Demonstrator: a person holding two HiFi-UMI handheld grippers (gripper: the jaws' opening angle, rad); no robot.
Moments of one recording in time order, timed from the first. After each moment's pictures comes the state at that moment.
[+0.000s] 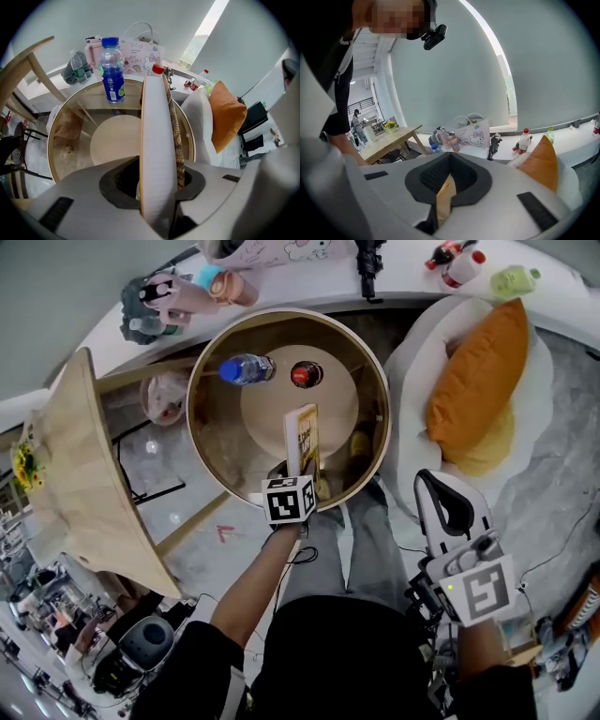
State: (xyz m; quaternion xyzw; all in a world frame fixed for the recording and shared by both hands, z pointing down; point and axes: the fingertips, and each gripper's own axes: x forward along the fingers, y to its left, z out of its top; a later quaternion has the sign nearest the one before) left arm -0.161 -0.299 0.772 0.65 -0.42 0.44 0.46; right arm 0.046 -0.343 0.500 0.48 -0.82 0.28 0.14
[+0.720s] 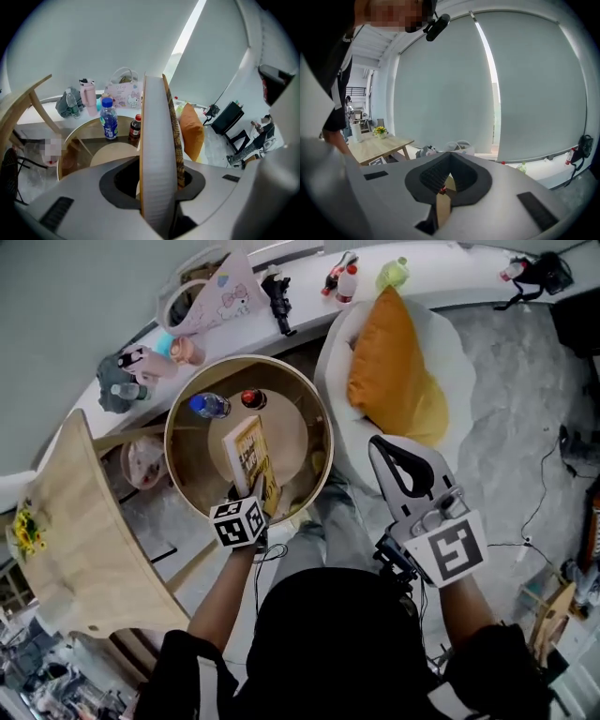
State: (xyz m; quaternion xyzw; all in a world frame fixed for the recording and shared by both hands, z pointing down) left arm -0.185 -0.299 0.633 0.76 -0.38 0.36 0.37; right arm 0.041 -0.295 0.349 0.58 -0.79 0.14 0.11
